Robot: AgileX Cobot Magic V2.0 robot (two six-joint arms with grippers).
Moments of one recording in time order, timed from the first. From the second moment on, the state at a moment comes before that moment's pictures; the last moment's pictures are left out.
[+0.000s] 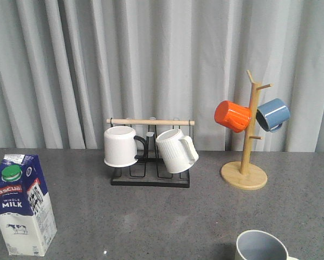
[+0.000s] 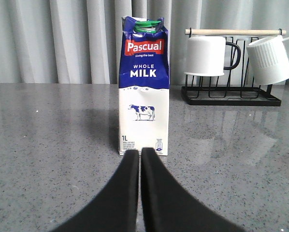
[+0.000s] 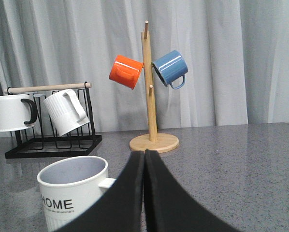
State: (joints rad) left arm -0.01 -0.01 0.03 -0.07 0.09 0.03; right arm 0.01 -0.01 0.03 -0.30 -0.09 0.40
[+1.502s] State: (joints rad) left arm -0.01 -0.01 0.03 -0.20 0.05 -0.38; right arm 0.01 -0.01 0.03 -0.30 -0.09 0.59
